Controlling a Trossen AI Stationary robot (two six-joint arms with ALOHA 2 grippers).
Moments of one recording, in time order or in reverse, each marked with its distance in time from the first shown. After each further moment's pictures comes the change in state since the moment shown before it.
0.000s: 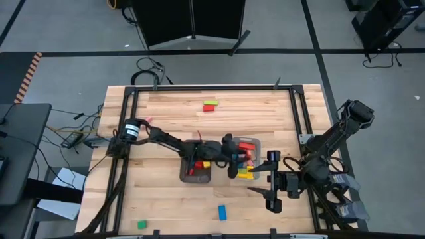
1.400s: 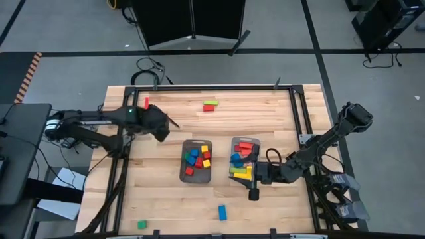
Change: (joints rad) left arm 0.257 -0.980 -0.295 -1.939 -0.312 -0.505; right arm -0.174 0.066 0.033 -0.338 -0.001 0.460
